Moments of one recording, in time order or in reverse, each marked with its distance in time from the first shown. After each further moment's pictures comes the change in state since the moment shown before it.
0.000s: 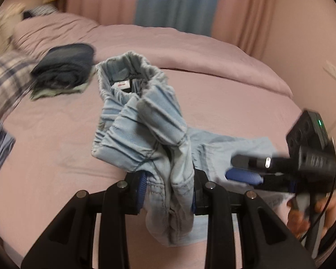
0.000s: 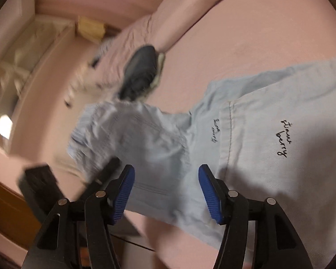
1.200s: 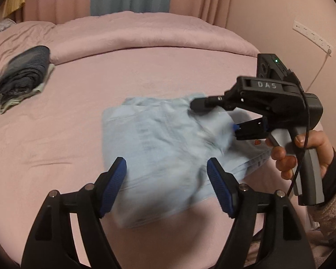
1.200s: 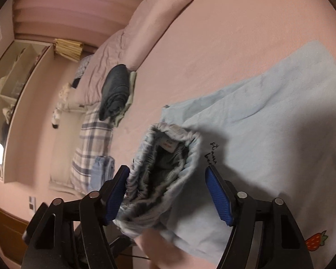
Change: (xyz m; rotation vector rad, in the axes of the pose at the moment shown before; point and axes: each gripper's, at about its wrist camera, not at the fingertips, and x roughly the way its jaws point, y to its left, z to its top) left arm 0.007 -0.052 -0.030 0.152 0.110 -0.121; right arm -0.025 -0.025 0.024 0.094 -0.022 -0.135
